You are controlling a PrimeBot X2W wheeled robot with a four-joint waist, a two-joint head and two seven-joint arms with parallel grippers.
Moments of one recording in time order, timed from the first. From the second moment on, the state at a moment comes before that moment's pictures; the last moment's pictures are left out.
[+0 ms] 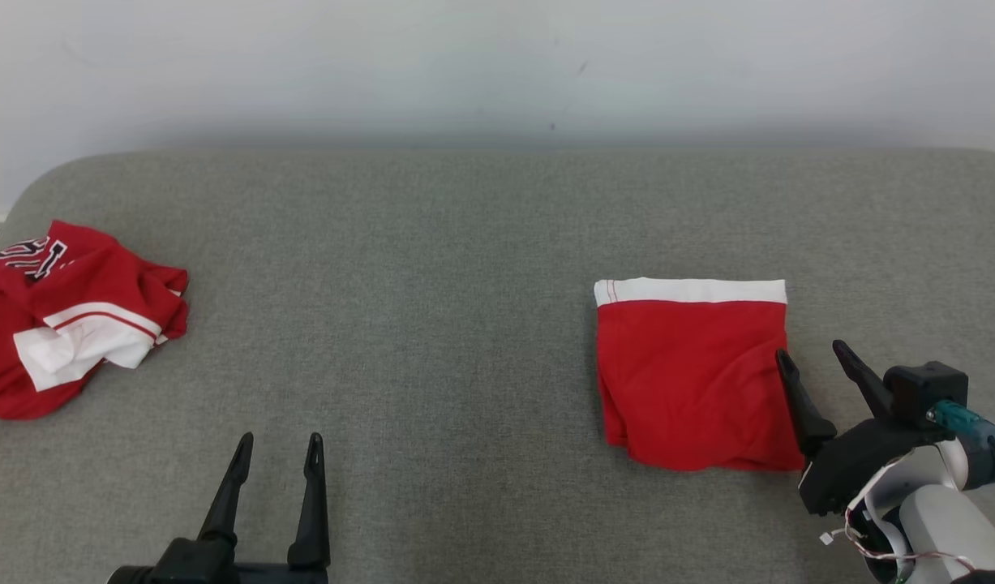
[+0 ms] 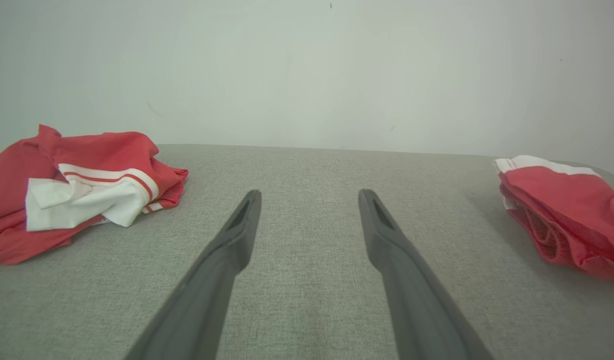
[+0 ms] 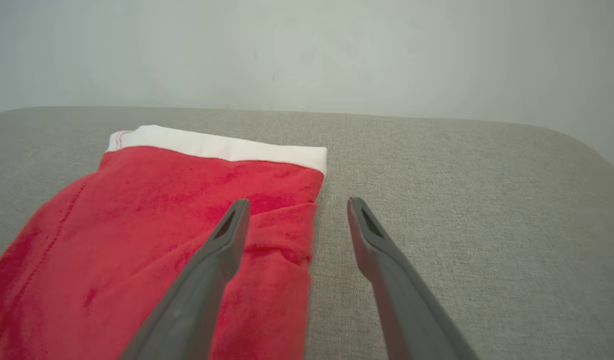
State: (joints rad) left arm -0.01 0.05 -0.06 0.11 -0.14 -0.09 -0.26; right arm -0.35 -0.32 0.20 0.53 0.37 0.13 -0.12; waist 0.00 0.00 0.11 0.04
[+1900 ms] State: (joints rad) left arm -0.33 0.11 -0.11 -0.04 -0.05 -0.08 -0.26; right arm -1.09 -0.80 0.67 0.73 0.63 0.13 -0.09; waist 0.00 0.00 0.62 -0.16
